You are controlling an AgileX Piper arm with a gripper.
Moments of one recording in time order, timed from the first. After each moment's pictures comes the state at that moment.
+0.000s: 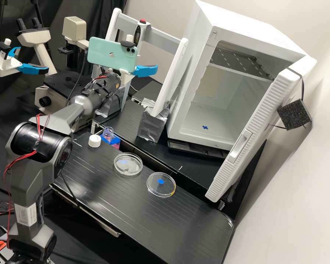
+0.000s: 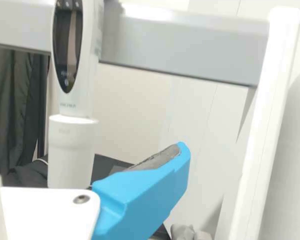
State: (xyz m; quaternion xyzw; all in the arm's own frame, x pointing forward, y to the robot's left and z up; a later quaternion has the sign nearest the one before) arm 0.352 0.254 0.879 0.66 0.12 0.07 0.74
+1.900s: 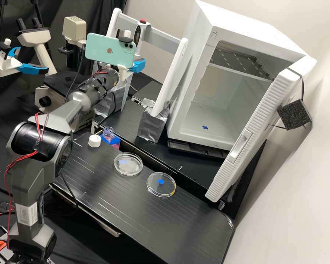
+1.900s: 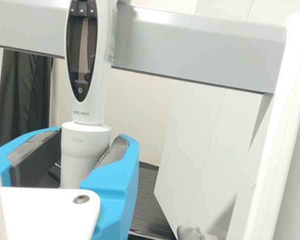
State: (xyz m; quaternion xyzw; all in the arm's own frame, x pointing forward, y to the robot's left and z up) arm 0.351 0.264 0.878 0.66 0.12 0.05 0.74
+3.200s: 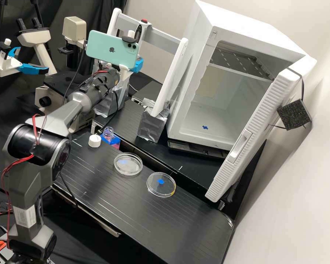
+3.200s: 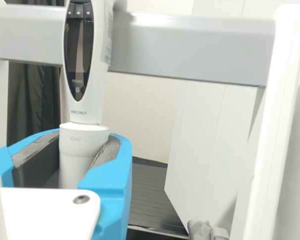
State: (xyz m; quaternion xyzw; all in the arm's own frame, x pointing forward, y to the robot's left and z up) arm 0.343 0.266 0.889 0.69 0.13 0.04 0.71
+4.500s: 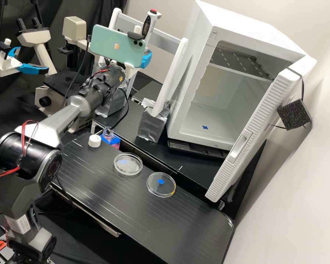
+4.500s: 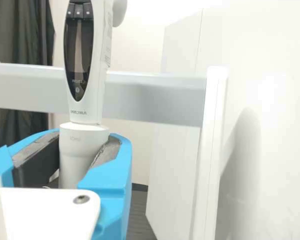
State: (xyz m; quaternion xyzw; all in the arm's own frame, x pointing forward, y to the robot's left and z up) arm 0.314 0.257 0.927 0.70 0.12 0.09 0.70
